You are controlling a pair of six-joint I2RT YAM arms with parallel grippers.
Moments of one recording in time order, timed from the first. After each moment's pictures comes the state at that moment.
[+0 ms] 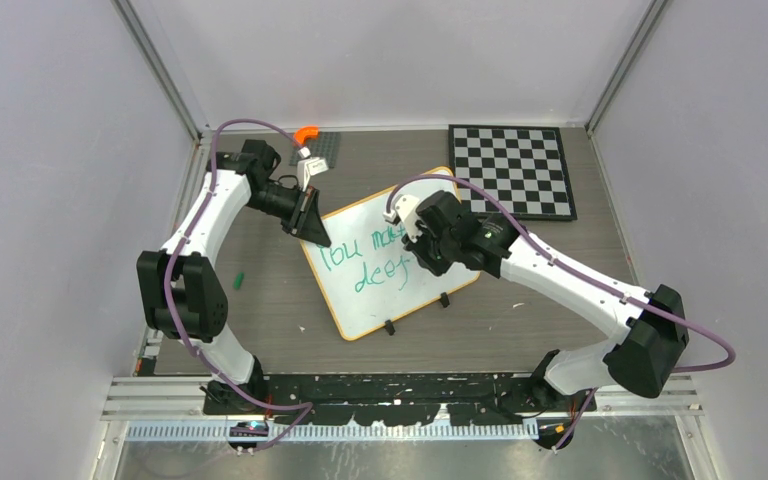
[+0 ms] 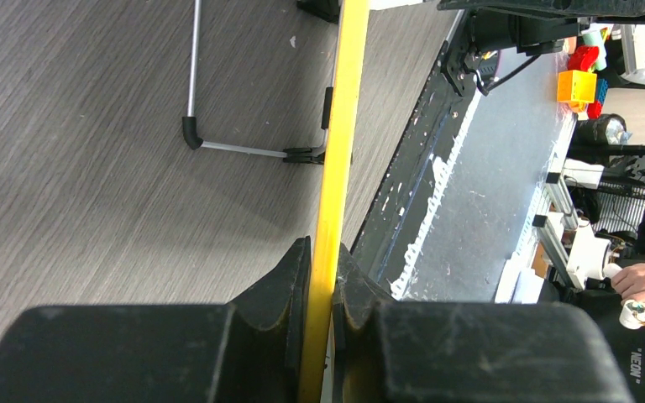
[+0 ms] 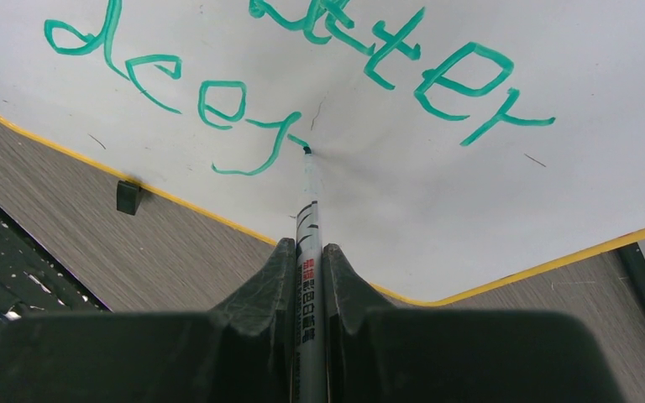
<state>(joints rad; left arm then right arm) -0.12 1.67 1.49 -1.24 0.97 0.50 0.82 1.37 1.20 -0.71 0.04 -0.14</state>
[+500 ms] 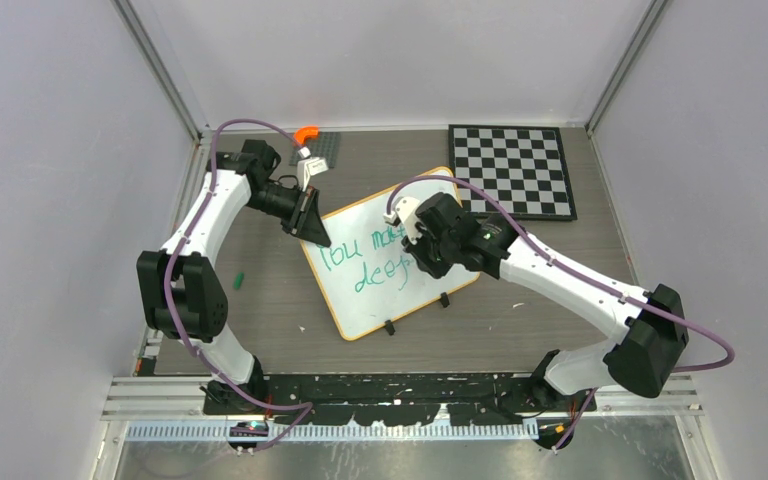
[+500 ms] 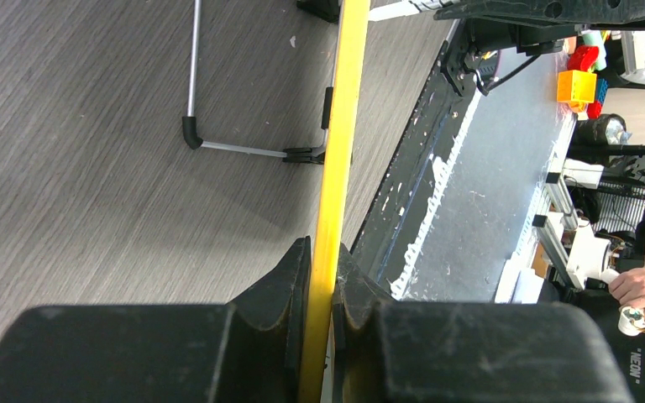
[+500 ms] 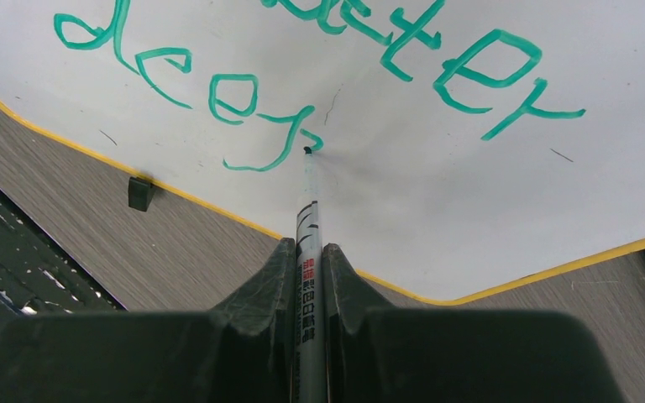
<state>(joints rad) -0.12 1.67 1.49 -1.24 0.97 0.50 0.83 1.37 1.18 -0.71 0.02 -0.12</state>
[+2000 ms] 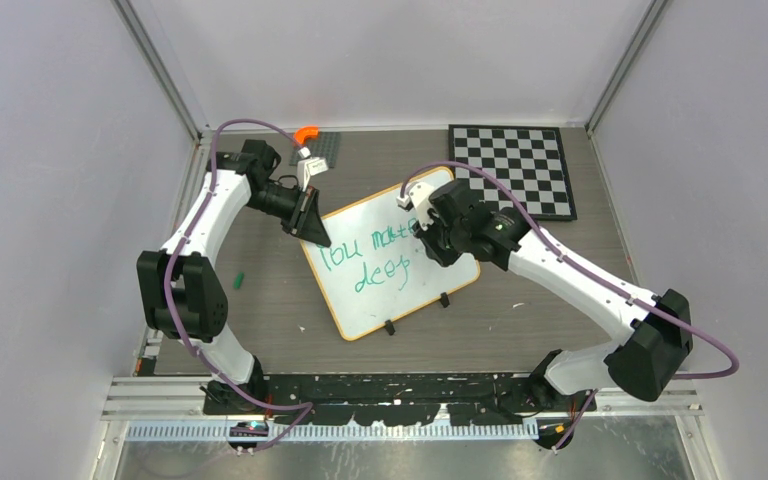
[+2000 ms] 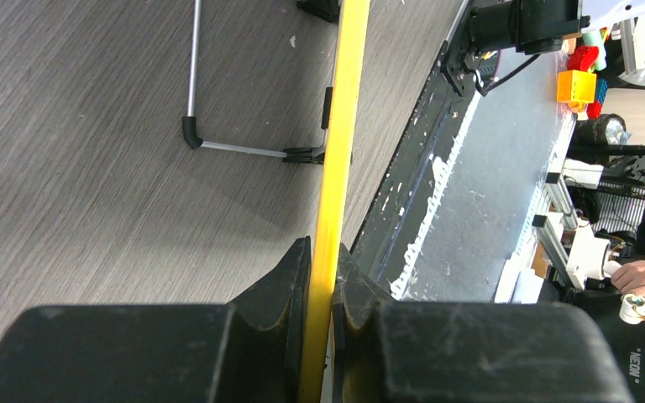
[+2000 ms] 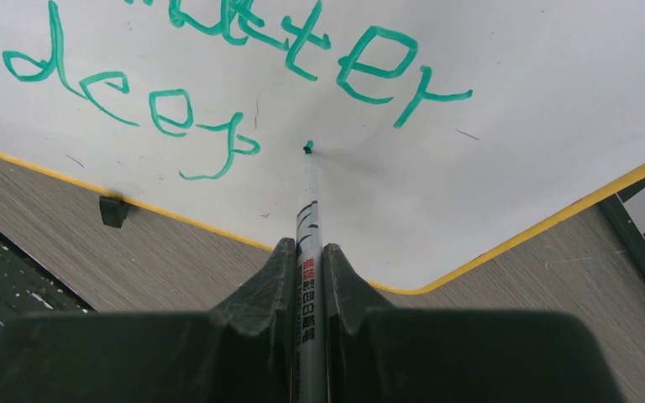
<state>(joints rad) -0.13 1.67 1.49 -1.24 0.97 0.50 0.74 1.36 1.21 -0.72 0.03 -0.11</state>
